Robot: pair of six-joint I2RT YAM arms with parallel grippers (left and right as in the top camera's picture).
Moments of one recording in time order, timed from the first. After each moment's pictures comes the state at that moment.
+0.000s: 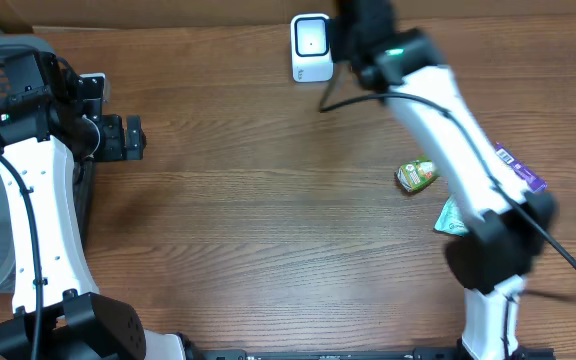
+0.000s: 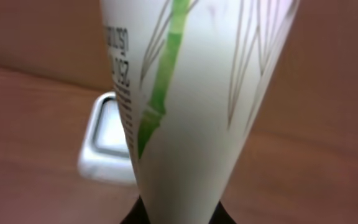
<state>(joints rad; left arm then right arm) 0.32 1.63 1.62 -1.16 0.07 0.22 0.49 2.15 2.13 -0.62 0.47 0.00</state>
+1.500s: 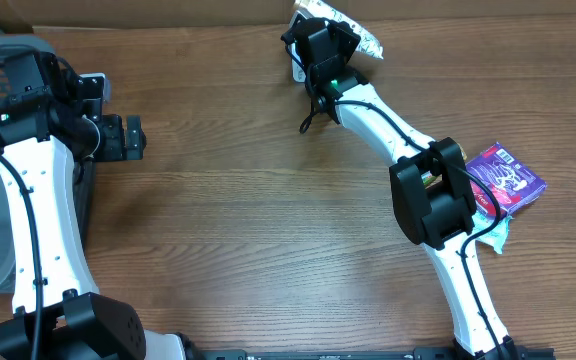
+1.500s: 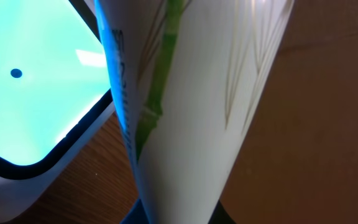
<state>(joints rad) 0.32 1.63 1.62 -1.16 0.07 0.22 0.49 2.52 2.13 -0.14 0.72 -0.85</state>
